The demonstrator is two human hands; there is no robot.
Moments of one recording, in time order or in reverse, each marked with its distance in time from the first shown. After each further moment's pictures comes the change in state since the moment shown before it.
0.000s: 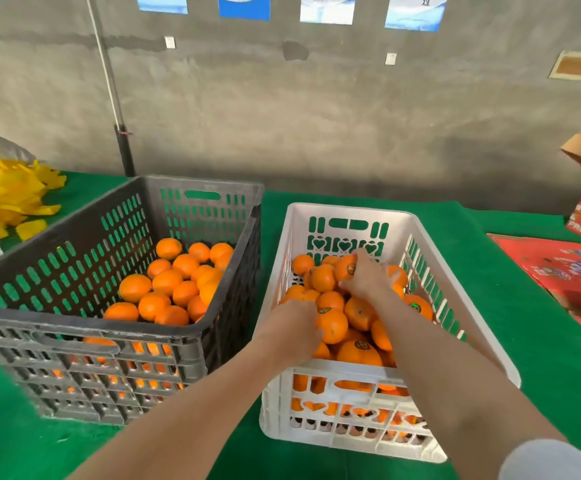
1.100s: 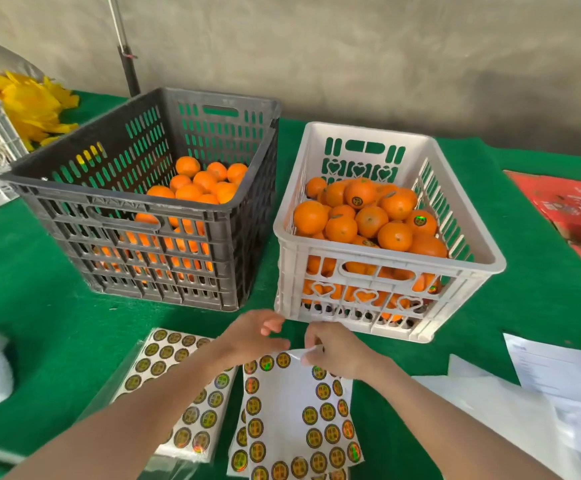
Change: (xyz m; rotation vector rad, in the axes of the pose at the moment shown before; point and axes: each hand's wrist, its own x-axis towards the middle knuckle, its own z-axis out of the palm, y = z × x) left_hand -0.154 -0.068 0.088 -0.555 -0.338 -0.211; right_hand -0.258 0.031 0.089 0.073 -0.568 -0.493
